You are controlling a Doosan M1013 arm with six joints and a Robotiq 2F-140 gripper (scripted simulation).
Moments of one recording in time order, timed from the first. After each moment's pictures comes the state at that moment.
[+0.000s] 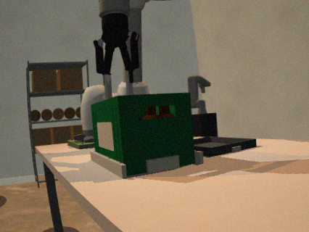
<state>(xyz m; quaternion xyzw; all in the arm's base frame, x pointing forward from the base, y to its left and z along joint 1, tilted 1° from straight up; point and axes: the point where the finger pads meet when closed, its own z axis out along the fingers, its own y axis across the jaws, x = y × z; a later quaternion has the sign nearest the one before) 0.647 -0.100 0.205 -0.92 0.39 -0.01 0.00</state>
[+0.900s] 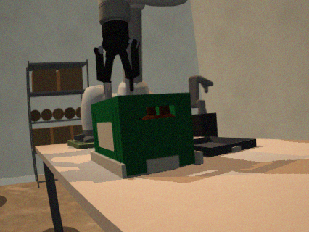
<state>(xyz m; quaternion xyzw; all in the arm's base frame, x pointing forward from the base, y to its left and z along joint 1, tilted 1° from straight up) 0.648 -0.101 0.183 -0.92 0.39 -0.01 0.00</state>
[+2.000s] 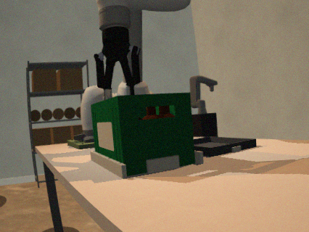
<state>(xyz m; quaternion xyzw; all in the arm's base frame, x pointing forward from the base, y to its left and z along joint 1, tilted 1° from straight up) 0.648 -0.101 0.164 -0.92 0.39 -0.01 0.00</state>
